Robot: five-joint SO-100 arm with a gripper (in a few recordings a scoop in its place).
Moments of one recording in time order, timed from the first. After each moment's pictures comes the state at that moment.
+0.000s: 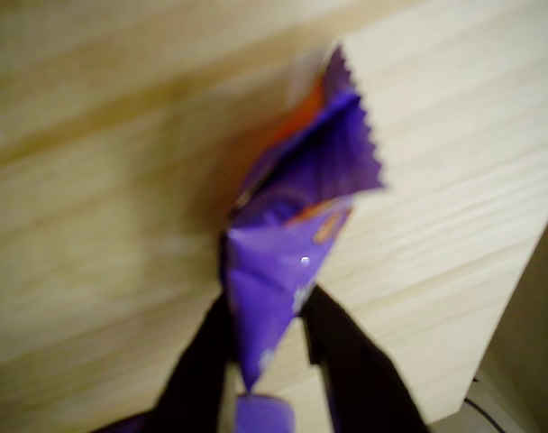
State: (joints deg) arm -82.3 10.8 -14.1 100.5 1.2
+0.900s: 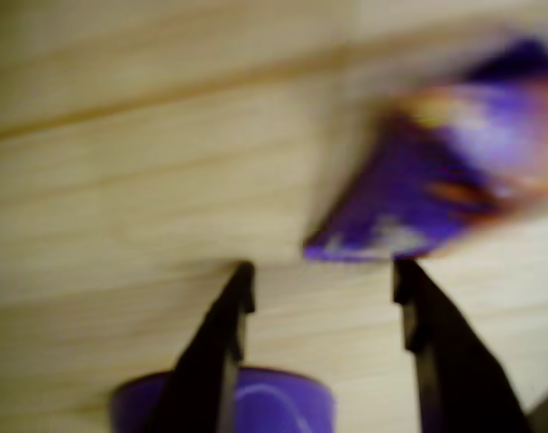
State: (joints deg) arm -81.7 29.3 18.7 100.0 -4.6
